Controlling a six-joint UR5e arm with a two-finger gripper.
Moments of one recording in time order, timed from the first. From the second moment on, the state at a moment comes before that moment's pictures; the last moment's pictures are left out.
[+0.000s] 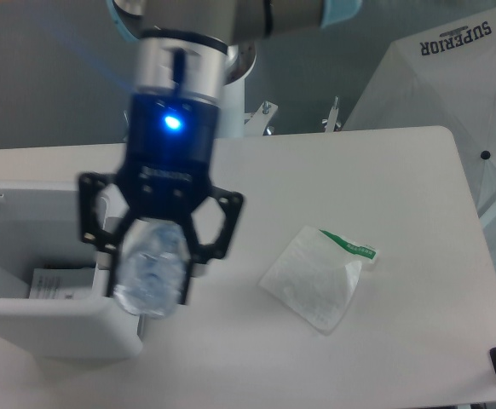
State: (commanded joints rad) arm 2.24 -1.86 -1.16 -0.67 1.17 0.06
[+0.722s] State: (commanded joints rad) arm 2.08 -1.89 -1.26 -0.67 1.17 0.03
